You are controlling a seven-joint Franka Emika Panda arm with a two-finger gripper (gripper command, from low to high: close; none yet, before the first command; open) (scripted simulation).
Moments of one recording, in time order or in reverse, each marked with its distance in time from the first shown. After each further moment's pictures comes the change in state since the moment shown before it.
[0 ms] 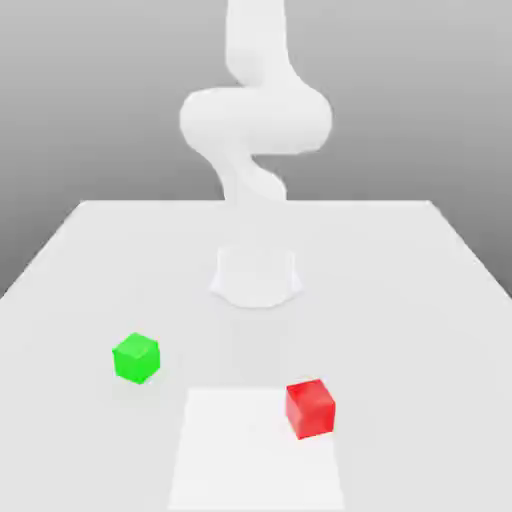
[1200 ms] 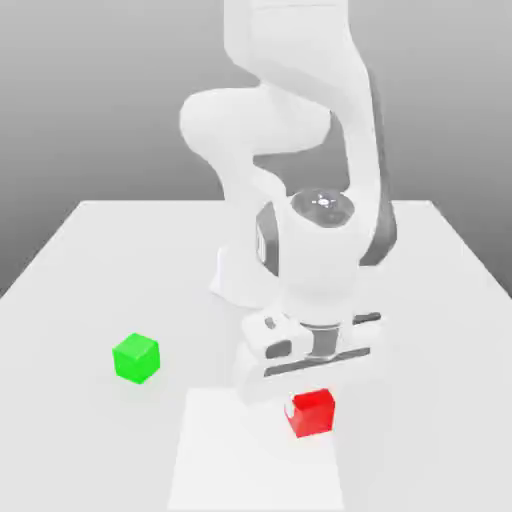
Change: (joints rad) arm 0.154 0.863 0.021 -0.430 -0.033 0.576 -0.093
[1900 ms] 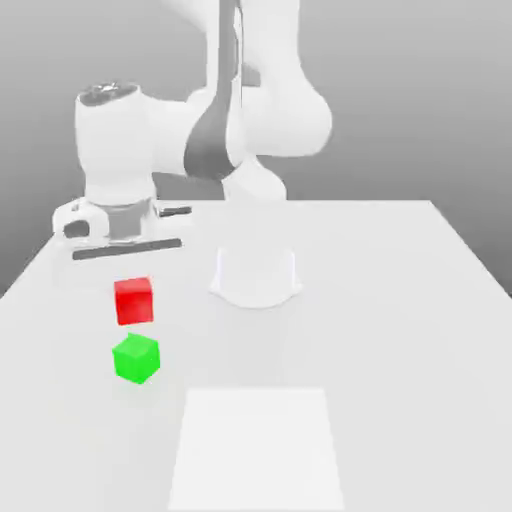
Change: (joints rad) arm -0.449 -0.449 -0.462 -0.219 -0.244 -0.229 -0.666
